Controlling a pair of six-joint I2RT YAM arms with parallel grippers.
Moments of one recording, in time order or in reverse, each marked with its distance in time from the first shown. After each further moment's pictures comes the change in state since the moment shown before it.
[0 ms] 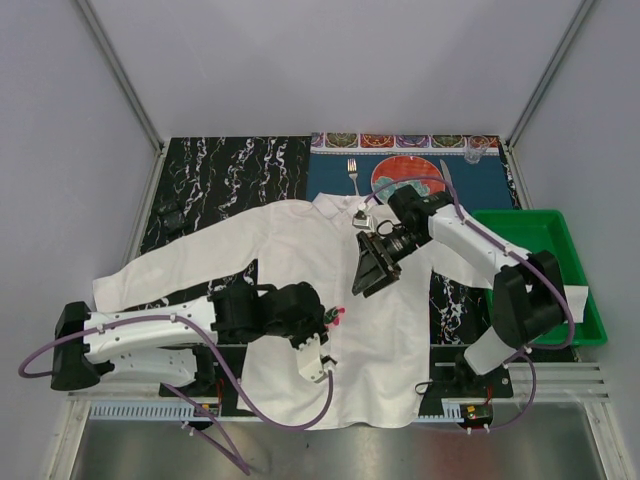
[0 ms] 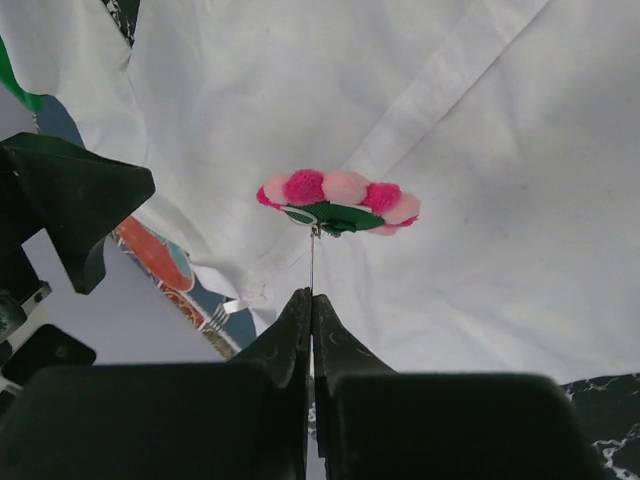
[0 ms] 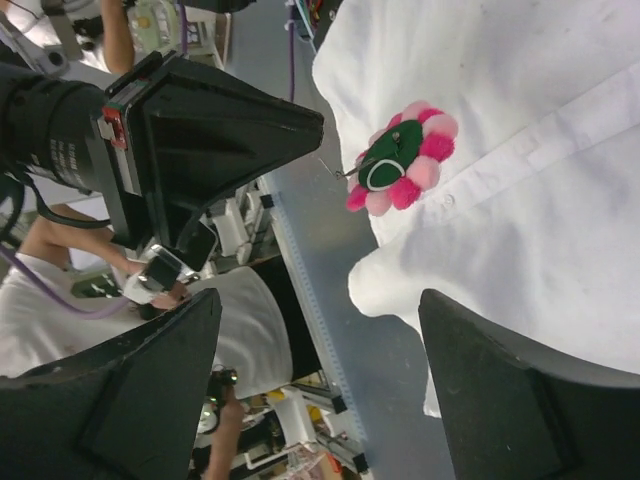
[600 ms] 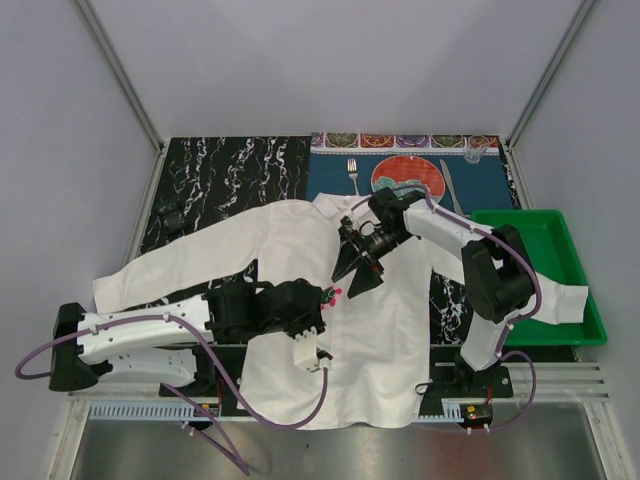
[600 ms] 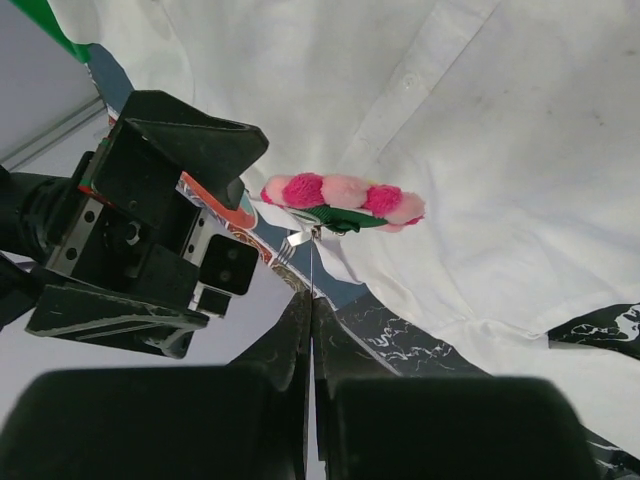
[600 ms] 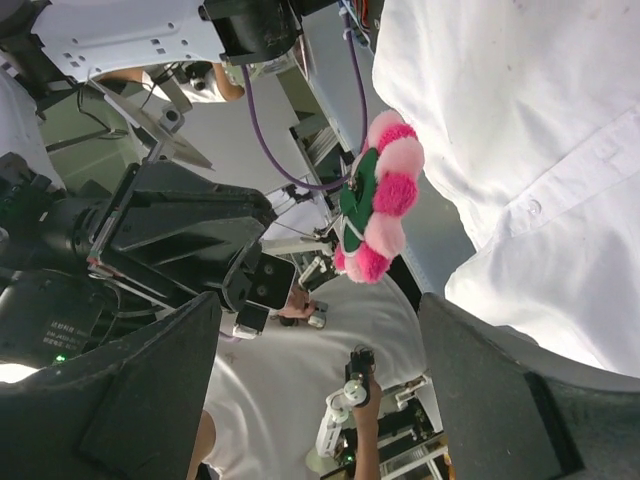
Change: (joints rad) left arm 0.000 -0.021 0.036 -0.031 -0.201 0.212; right arm 0.045 0.214 0.070 0.081 -0.113 0.367
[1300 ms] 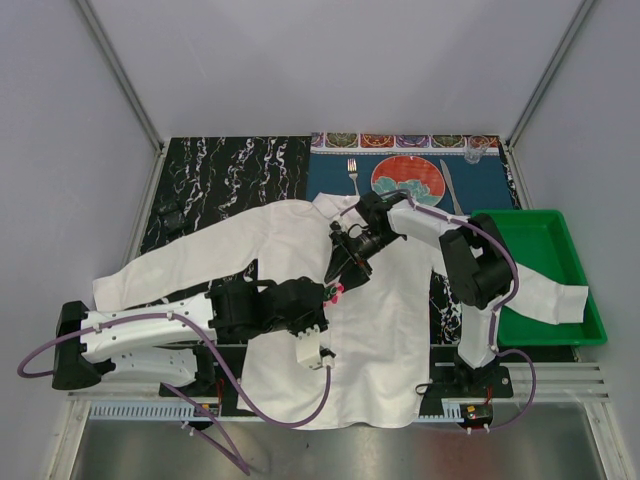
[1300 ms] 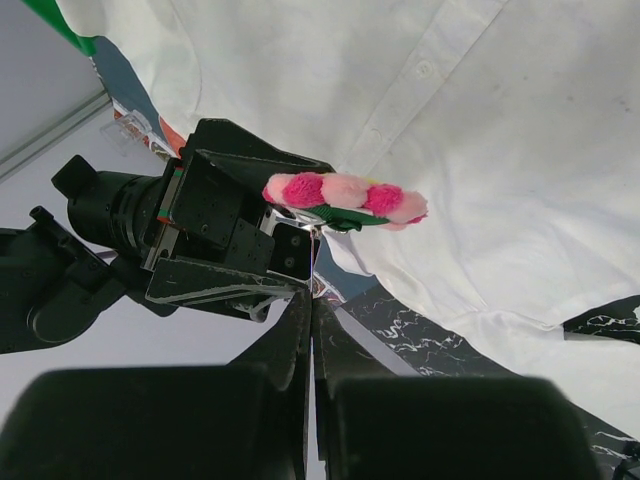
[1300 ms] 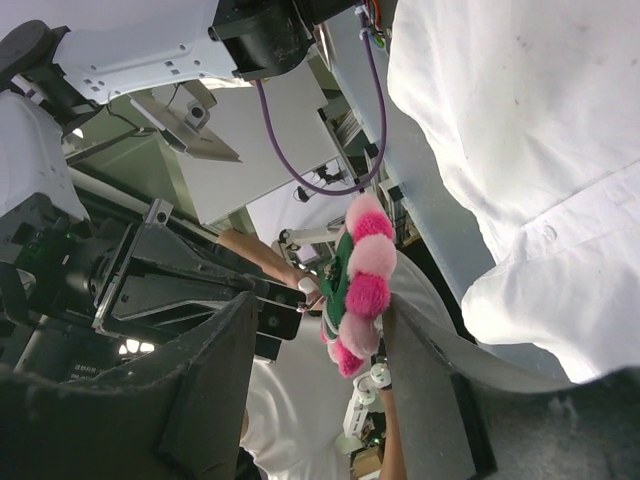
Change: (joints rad) left arm 0.000 0.027 0.029 0.000 -0.023 0.018; right arm 0.047 0.148 0.056 0.071 -0.060 0.073
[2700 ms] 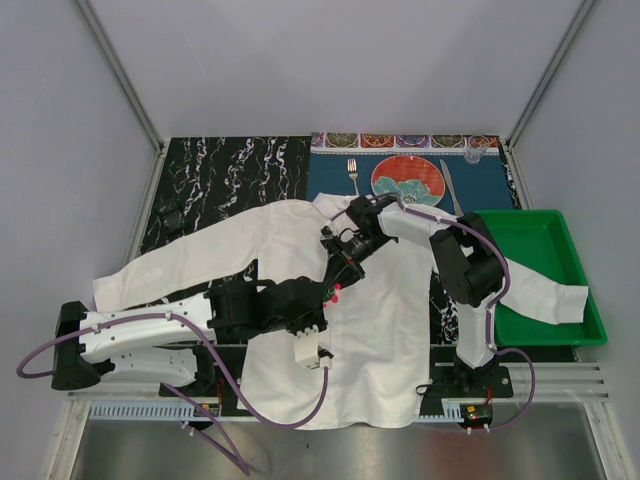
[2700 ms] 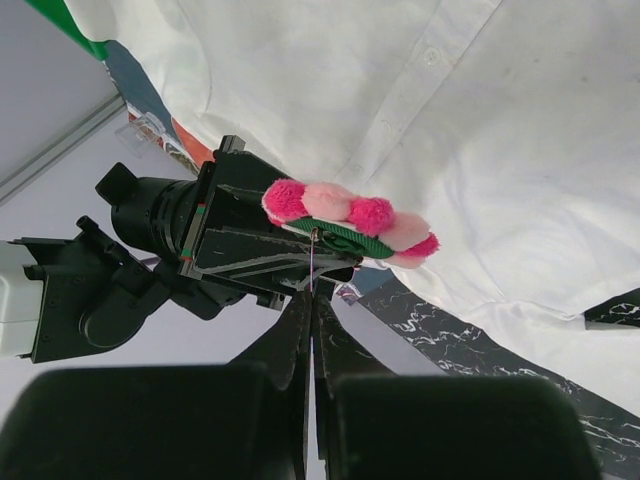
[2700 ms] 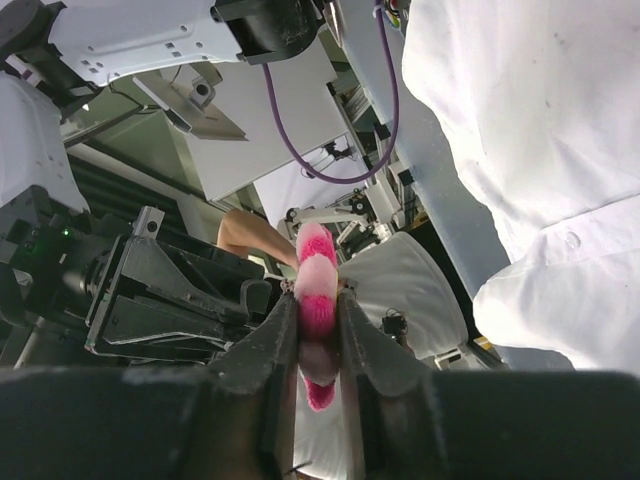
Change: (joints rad) left arm 0.000 -0.005 0.000 0.001 -0.007 0.051; right arm 0.049 0.046 0.027 0.005 -0.049 0.001
